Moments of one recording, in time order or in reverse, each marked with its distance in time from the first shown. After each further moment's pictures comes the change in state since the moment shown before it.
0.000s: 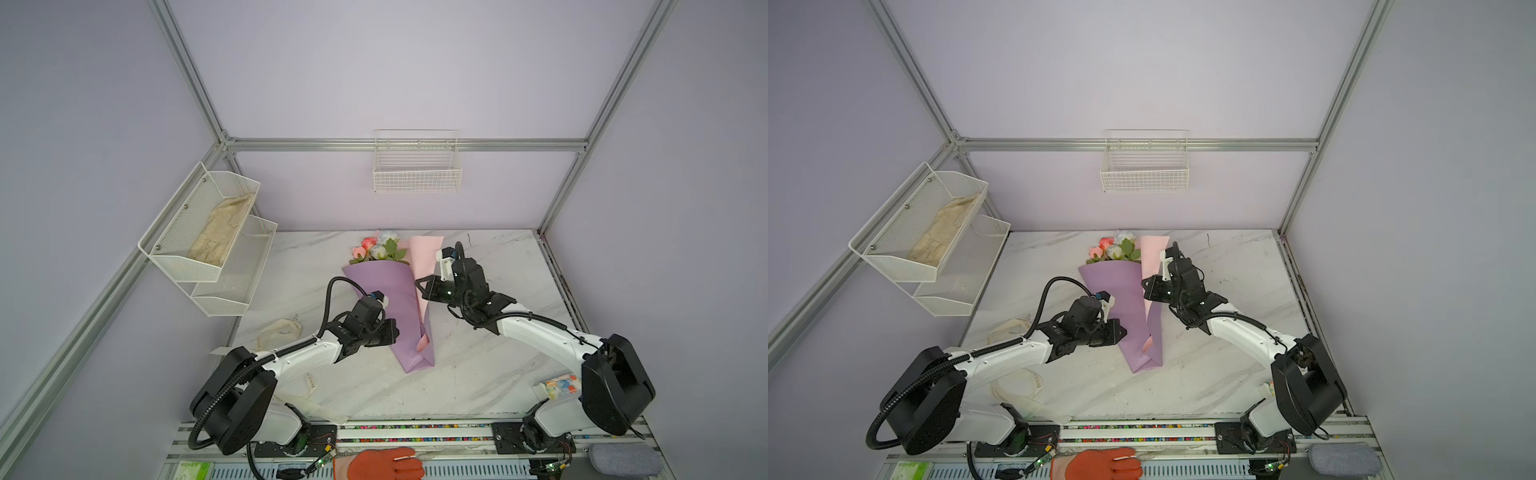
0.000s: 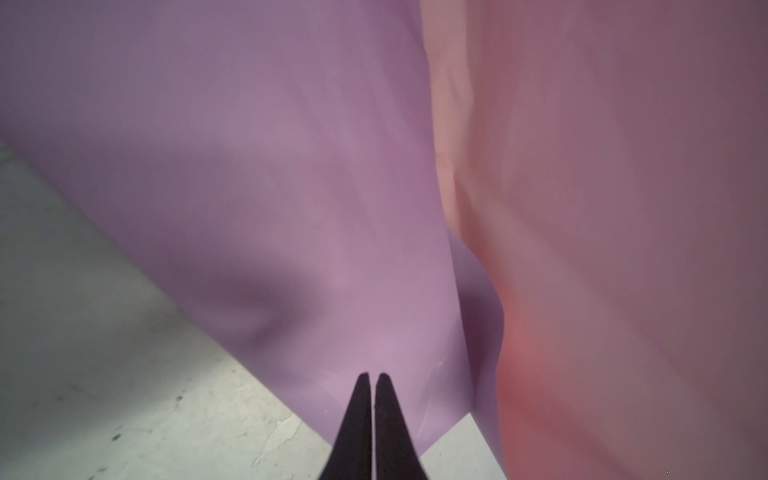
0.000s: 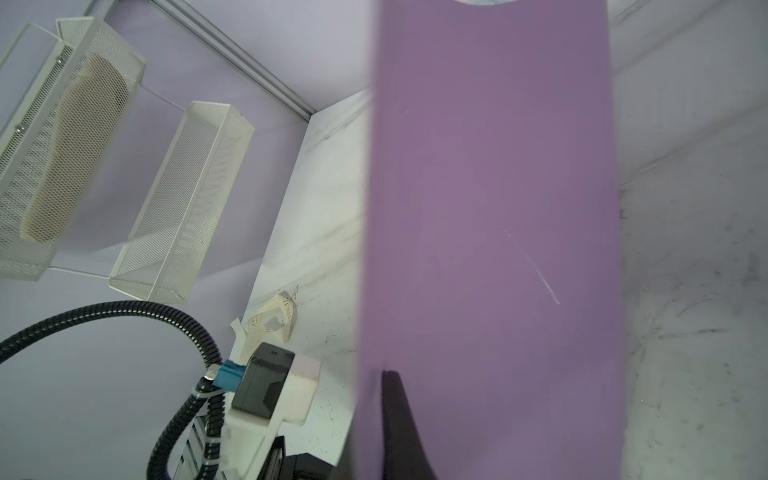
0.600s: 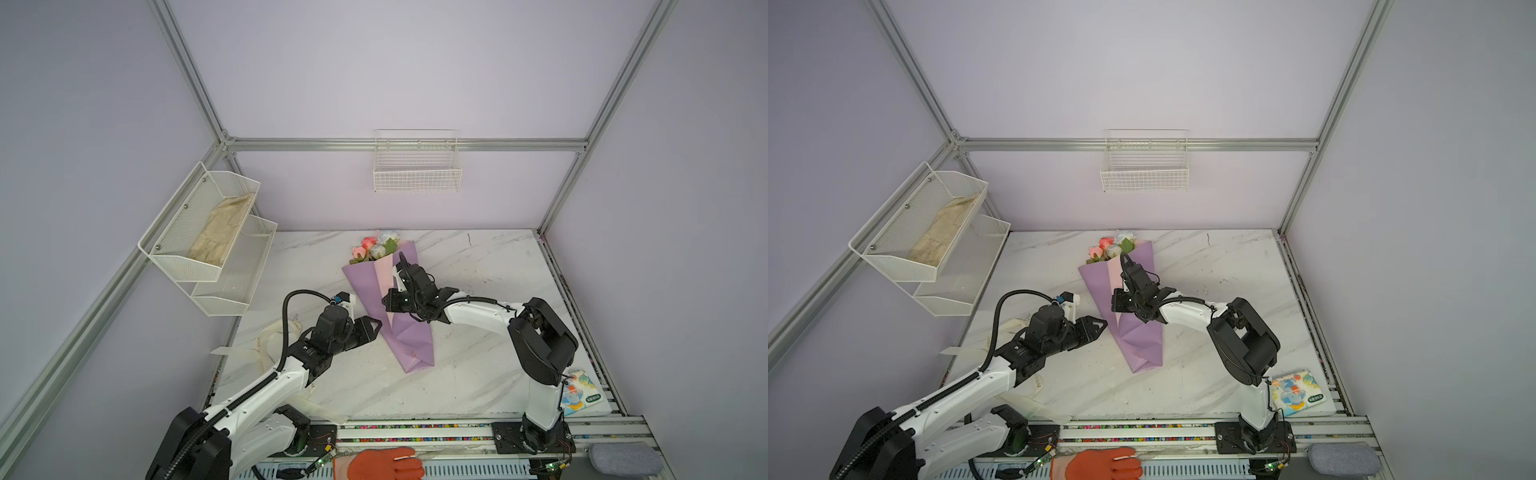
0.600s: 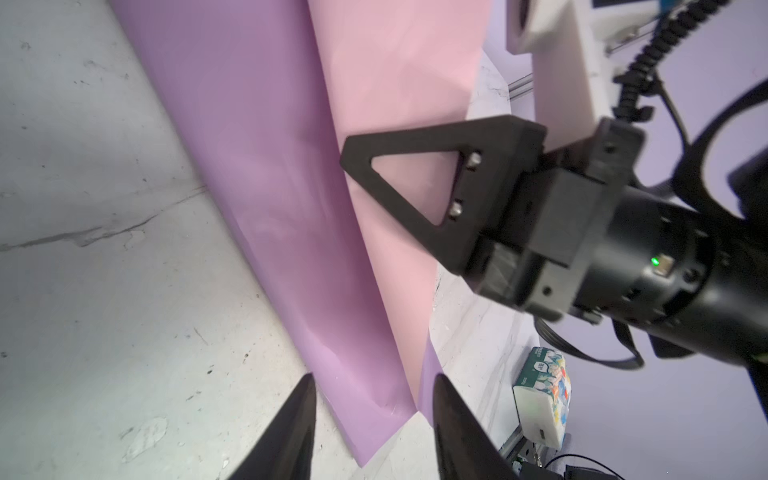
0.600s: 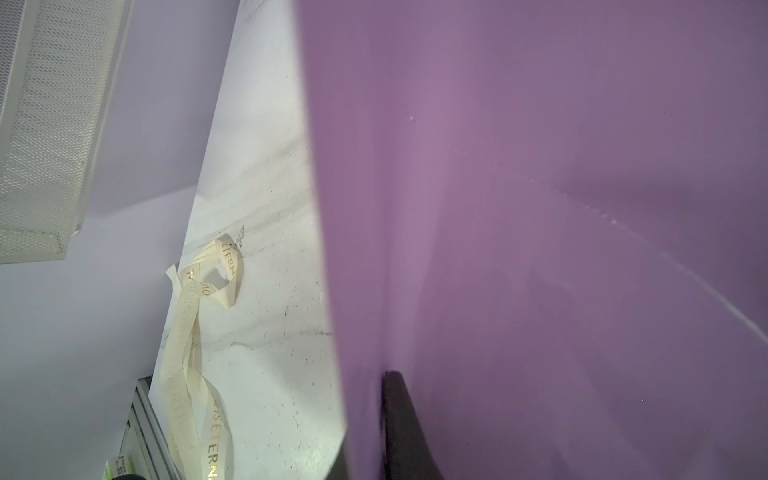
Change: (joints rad) left arm 0.107 -0.413 -0.214 0.066 -0.015 -0.093; right arm 0.113 0.398 0.260 -0.081 -0.029 0.005
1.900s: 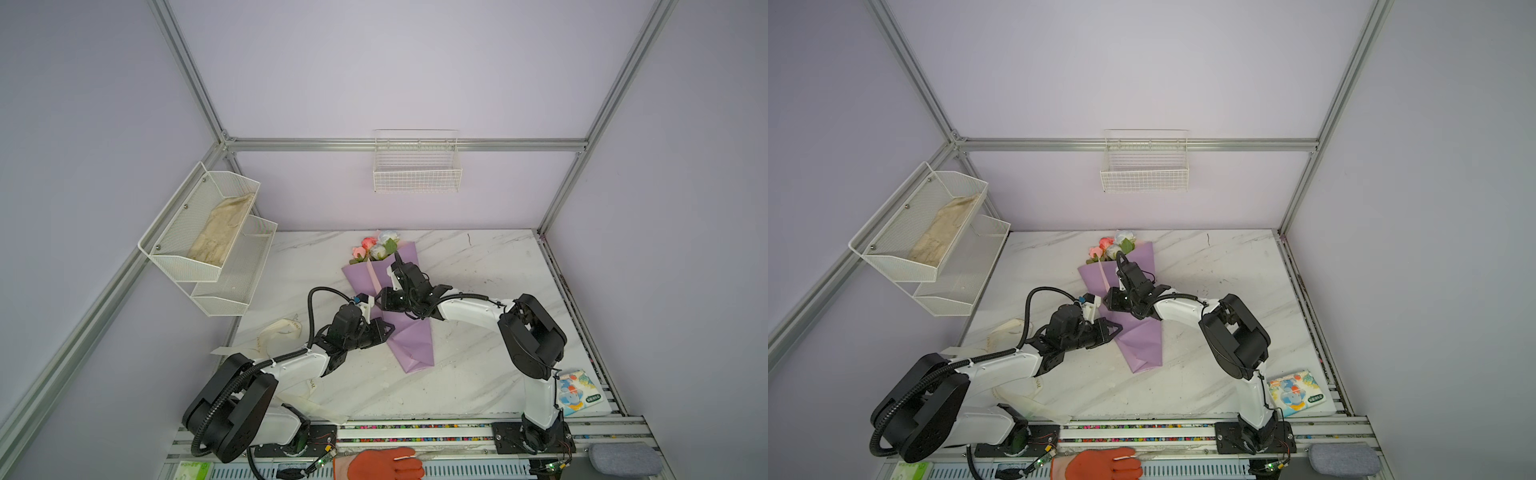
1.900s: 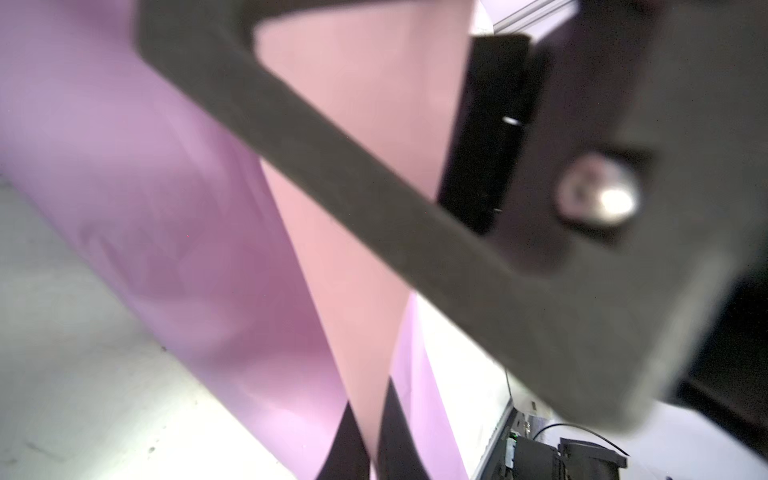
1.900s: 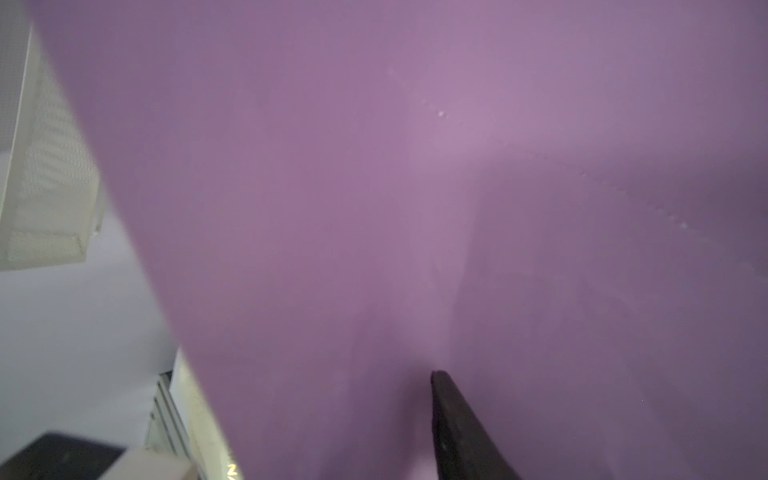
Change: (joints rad) left arm -0.029 0.379 0.019 0.342 0.121 -0.017; right arm -0.011 -0.033 -0.006 -0.009 -0.020 0.032
